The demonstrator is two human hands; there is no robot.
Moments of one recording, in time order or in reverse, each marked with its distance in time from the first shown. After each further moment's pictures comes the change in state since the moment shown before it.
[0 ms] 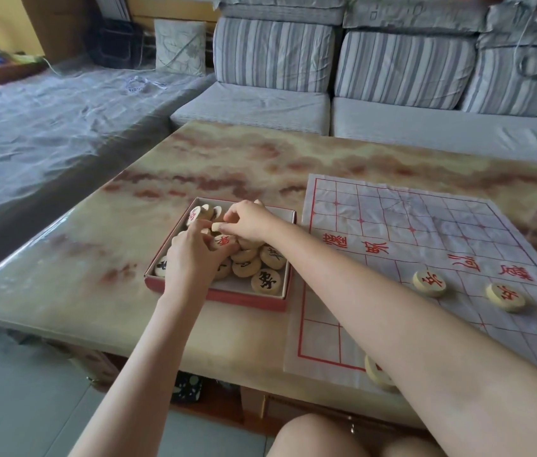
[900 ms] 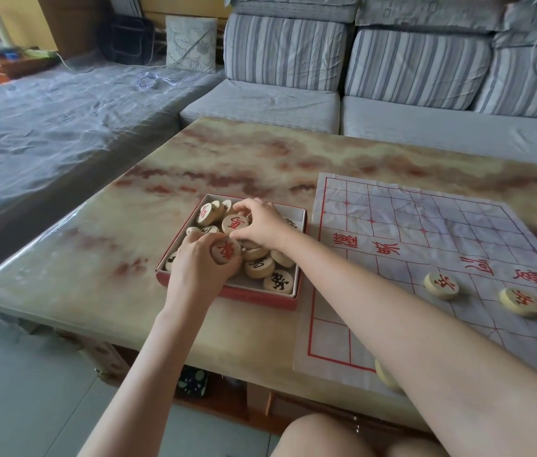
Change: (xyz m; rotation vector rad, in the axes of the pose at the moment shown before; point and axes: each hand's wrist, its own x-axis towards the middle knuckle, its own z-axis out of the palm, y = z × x) left_hand -0.019 -0.015 -0.006 0.038 0.008 0.115; right_hand -0.007 0.006 0.012 0.217 0.138 -0.058
